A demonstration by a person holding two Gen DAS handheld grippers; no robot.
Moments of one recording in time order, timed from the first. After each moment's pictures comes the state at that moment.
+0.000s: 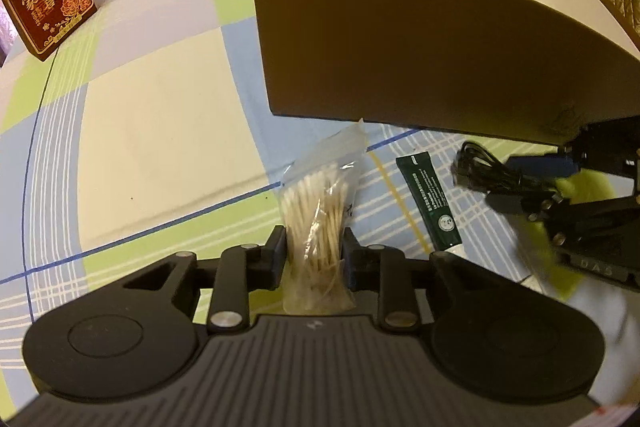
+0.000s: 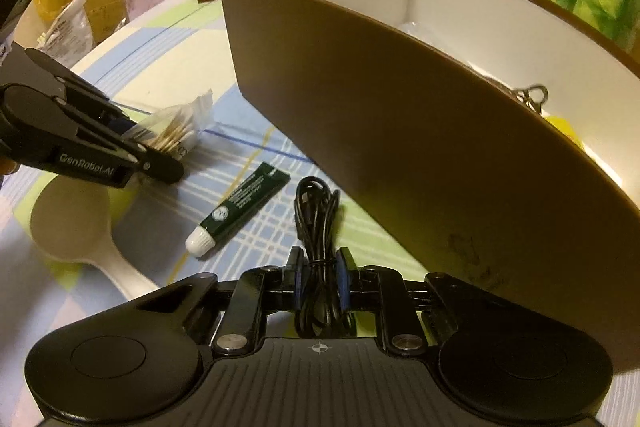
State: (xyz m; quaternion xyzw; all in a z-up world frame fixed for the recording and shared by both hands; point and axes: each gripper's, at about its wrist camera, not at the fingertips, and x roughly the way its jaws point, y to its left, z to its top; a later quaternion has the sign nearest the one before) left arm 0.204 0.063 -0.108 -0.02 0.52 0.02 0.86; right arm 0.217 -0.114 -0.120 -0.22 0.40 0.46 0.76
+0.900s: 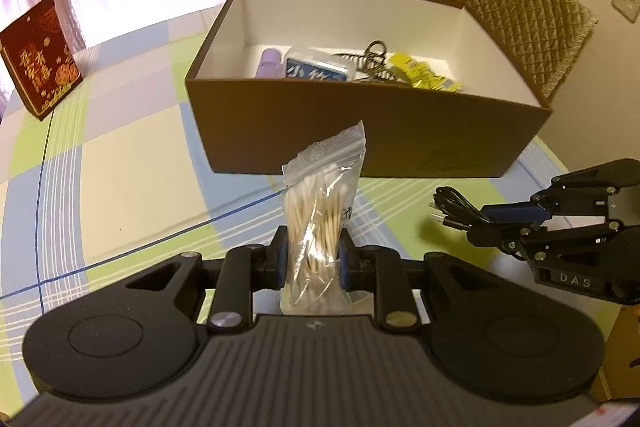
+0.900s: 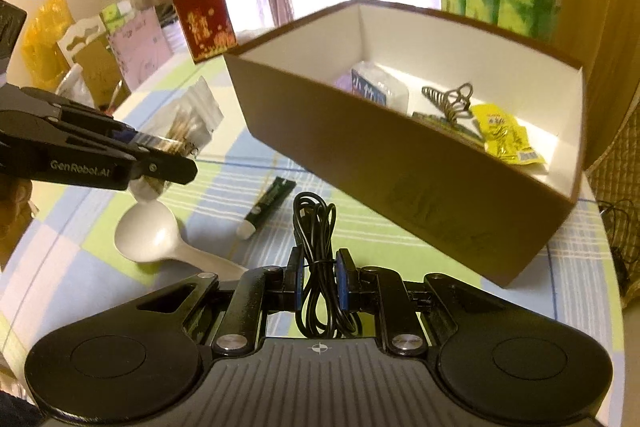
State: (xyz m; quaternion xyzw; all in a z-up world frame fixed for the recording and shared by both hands) left arm 0.159 0.007 -0.023 -0.02 0.45 -0.03 0.89; right arm 0.177 -0.190 -0.045 -0.13 0.39 0.44 0.80
